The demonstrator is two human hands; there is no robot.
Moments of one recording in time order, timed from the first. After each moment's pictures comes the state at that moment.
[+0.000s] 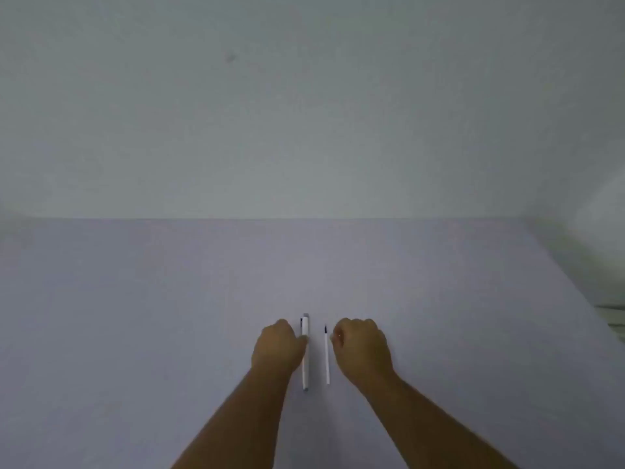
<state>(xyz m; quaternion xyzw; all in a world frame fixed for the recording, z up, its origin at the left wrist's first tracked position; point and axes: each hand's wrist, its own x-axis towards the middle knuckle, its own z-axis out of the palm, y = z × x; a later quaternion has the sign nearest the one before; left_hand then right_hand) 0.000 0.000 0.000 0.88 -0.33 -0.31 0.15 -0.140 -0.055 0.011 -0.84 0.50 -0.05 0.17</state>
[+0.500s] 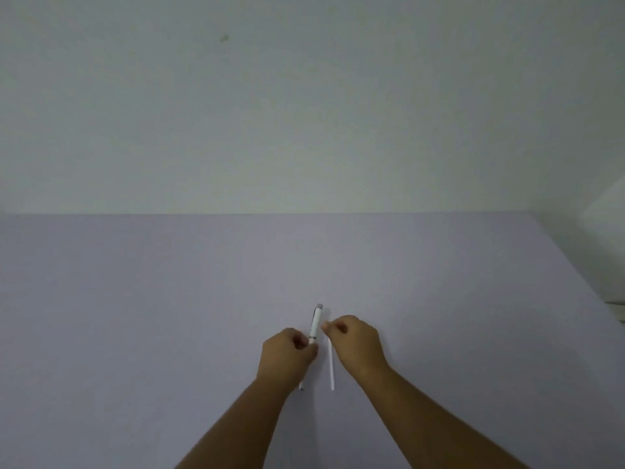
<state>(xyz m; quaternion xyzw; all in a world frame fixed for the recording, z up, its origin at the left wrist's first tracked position) -0.005 0.007 -0.006 0.84 -0.31 -0.35 0.30 -0.116 -0.068 0.007 -0.69 0.56 -0.12 0.43</state>
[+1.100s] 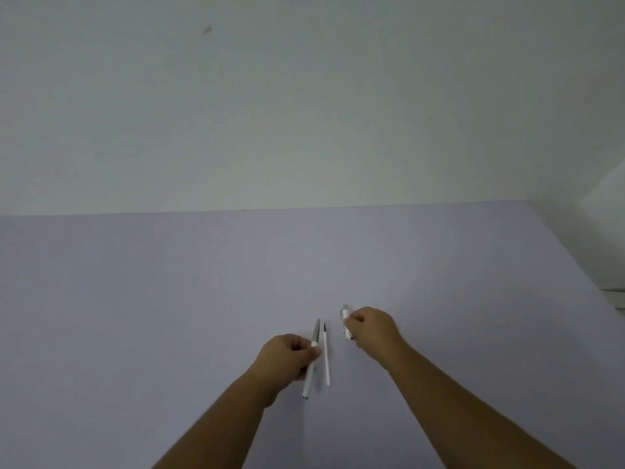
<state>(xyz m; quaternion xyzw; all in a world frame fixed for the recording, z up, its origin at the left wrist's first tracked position) -0.004 0.015 0.014 0.74 -0.23 -0.53 0.34 -0.145 -0.106 0.009 -0.68 0.58 -0.04 0.45</state>
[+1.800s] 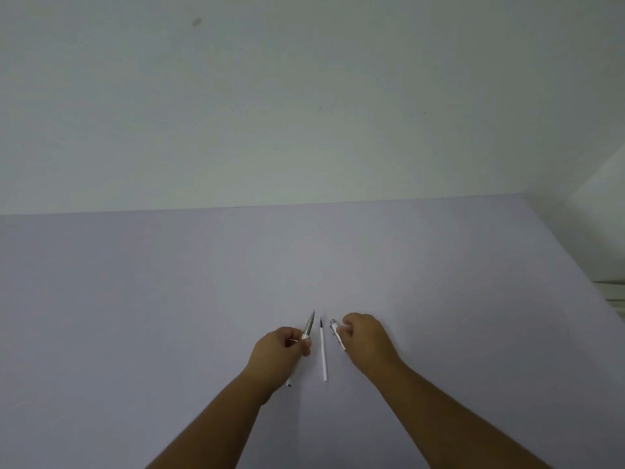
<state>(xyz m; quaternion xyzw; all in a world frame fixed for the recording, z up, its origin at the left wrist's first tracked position) -0.003 0.017 0.008 0.78 -0.30 -0.45 0.32 -0.148 -0.084 -0.011 -0.77 0.54 -0.07 0.34</state>
